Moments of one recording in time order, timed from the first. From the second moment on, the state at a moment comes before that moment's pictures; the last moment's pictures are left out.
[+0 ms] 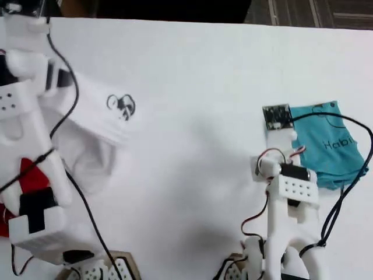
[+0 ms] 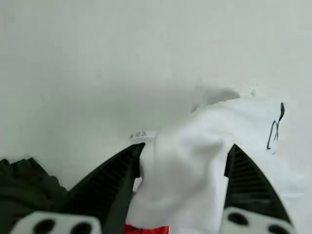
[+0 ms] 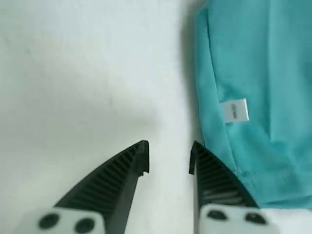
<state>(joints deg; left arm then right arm) -25.1 5.1 -35.7 95.0 -19.3 7.8 -35.0 61.8 45.1 19.6</state>
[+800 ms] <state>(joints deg) 22.9 5.1 -40.5 95.1 -15.4 24.2 -35.0 59.6 47.0 19.5</state>
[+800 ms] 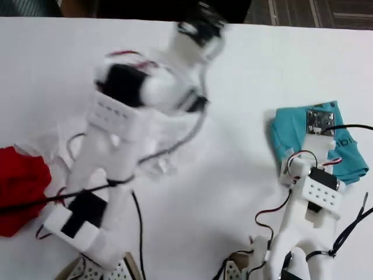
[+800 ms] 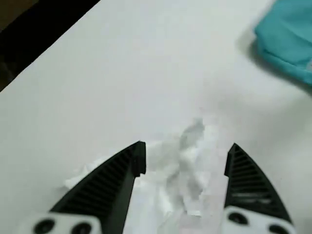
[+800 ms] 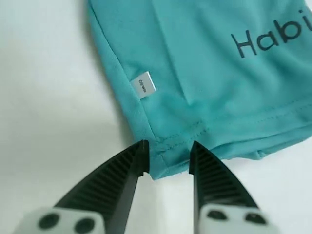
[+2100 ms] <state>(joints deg) -60.9 34.1 -38.2 93.6 -26.2 -32.2 0.9 11.8 64.9 23.1</state>
